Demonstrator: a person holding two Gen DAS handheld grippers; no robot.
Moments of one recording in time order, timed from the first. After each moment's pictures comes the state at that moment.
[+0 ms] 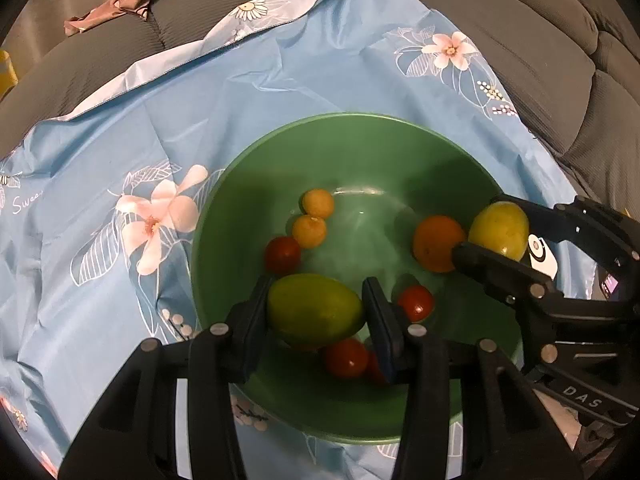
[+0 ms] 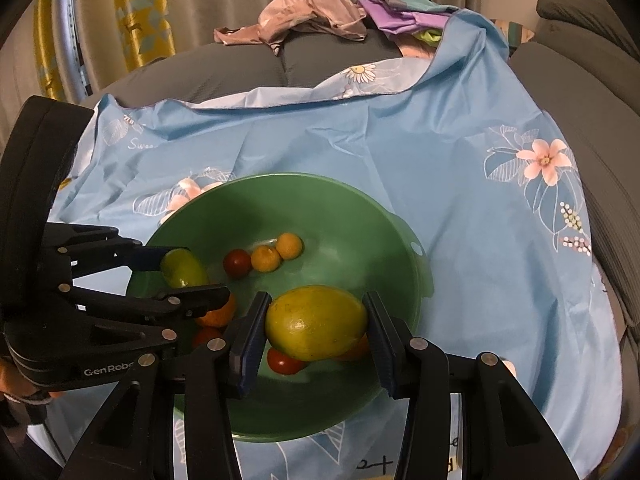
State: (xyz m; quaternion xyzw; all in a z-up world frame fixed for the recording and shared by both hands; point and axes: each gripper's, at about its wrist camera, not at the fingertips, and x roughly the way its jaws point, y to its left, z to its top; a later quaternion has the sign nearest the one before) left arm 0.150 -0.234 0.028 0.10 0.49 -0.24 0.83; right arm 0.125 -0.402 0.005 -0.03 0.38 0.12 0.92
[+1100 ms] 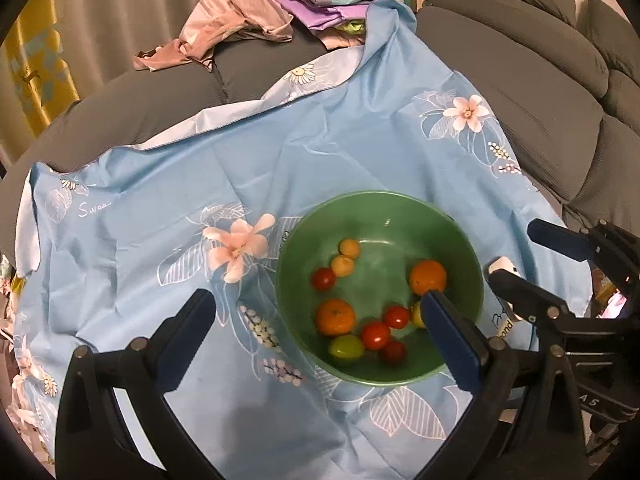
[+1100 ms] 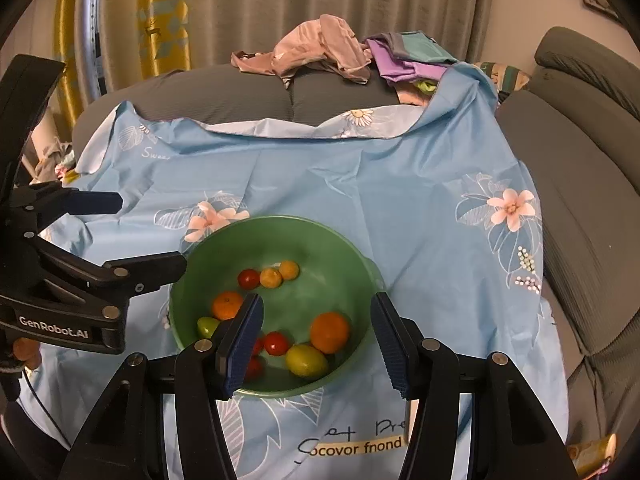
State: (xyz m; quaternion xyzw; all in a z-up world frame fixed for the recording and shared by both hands) left arm 0.110 -0.212 0.116 0.09 0.44 -0.17 0.88; right arm 0.081 -0.401 0.075 -0.08 0.35 0.11 0.93
